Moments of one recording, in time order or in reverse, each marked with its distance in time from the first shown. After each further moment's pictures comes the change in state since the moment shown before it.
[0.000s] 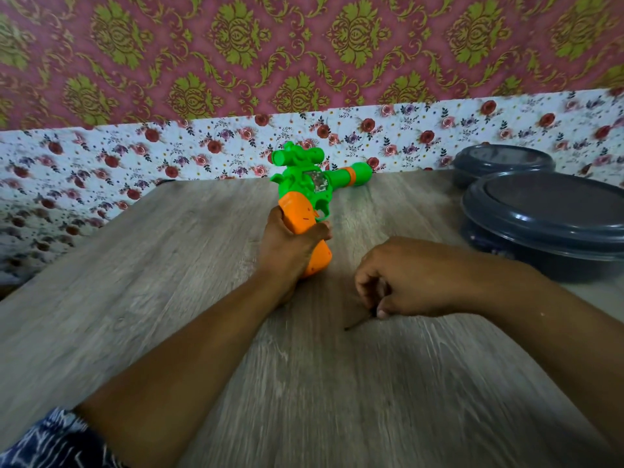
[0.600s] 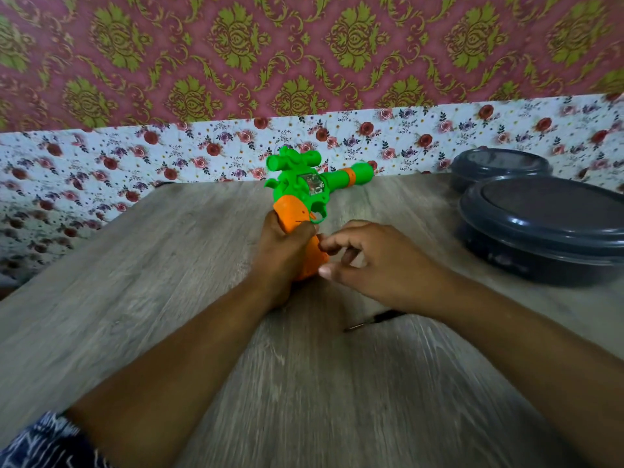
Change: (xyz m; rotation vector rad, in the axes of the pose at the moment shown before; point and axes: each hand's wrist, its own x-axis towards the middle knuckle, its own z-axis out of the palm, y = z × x) left_hand 0.007 -0.004 -0.002 -0.116 -0.016 0.016; right_hand 0.017 -0.011 0.010 0.391 0.471 0.030
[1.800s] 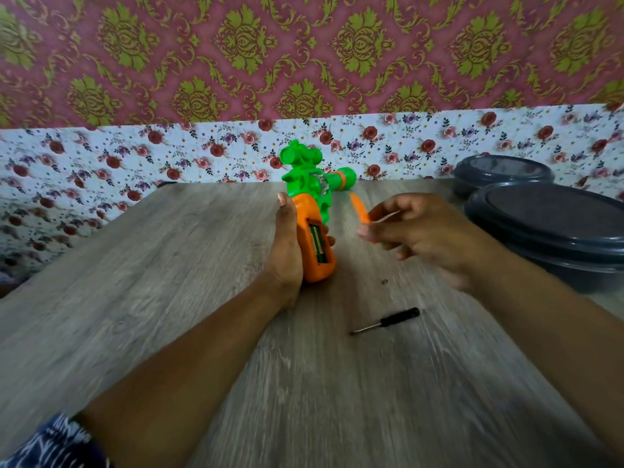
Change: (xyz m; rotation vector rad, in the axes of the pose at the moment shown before) left_hand 0.002 -0.002 -0.001 -0.183 -0.182 -0.073; right_hand 0.005 0.017 -0.028 0.555 0.158 0.417
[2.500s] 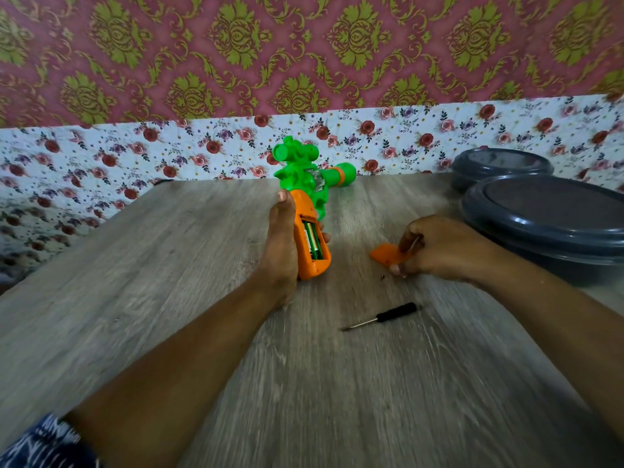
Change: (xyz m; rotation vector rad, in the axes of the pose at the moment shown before) left_hand 0.001 -0.002 -0.002 0.010 0.041 -0.007; right_hand 0.016 0.037 -0.024 -0.807 -0.034 -0.011
